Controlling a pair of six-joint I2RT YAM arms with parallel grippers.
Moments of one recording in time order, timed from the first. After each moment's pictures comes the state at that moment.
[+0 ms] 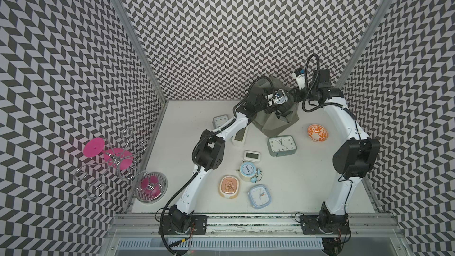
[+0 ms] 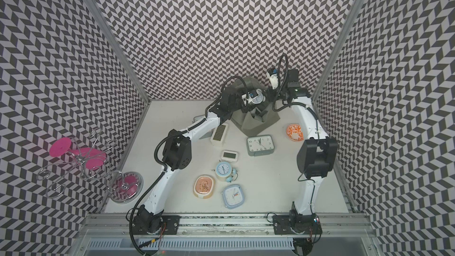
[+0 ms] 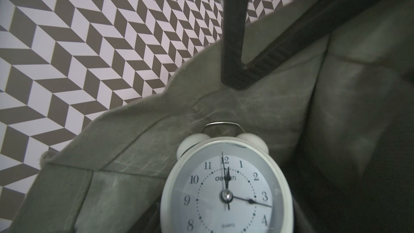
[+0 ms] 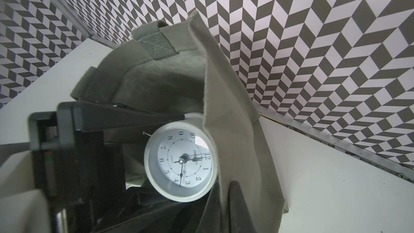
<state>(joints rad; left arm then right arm) -0.63 2.47 2.25 0.03 0.29 0.61 0.06 1.93 1.96 -0.65 -0.38 -0.22</state>
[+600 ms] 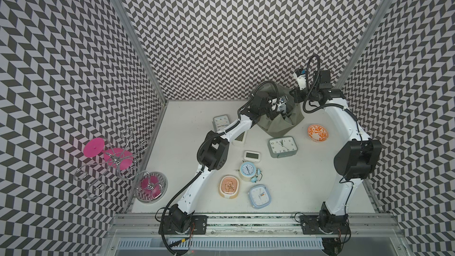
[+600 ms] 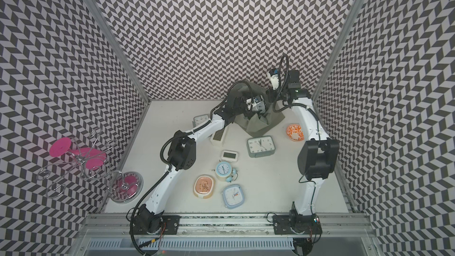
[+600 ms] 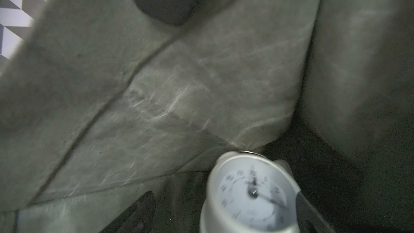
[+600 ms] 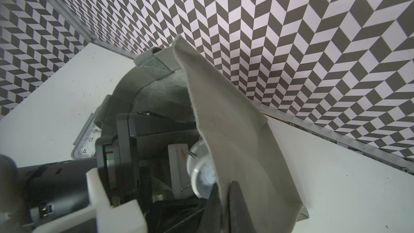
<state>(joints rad) -0.66 2.52 2.29 -0.04 0.24 0.63 0.06 1.92 1.93 -0.64 -0.38 -0.19</state>
